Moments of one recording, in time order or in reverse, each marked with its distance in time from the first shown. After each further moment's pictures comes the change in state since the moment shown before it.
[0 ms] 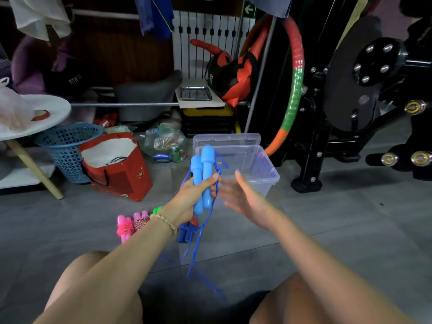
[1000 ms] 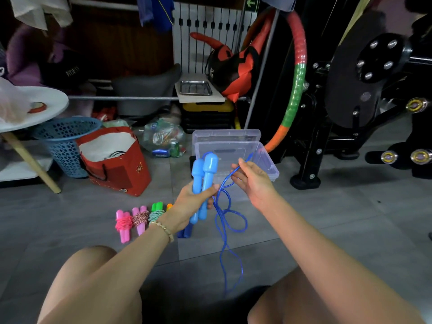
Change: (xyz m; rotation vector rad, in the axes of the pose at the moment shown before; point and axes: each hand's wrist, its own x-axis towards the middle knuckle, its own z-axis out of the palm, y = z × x) left_hand -0.010 -0.024 -0.012 0.239 0.069 0.086; right_hand 0.015 -0.019 0.002 0.340 0.324 -0.174
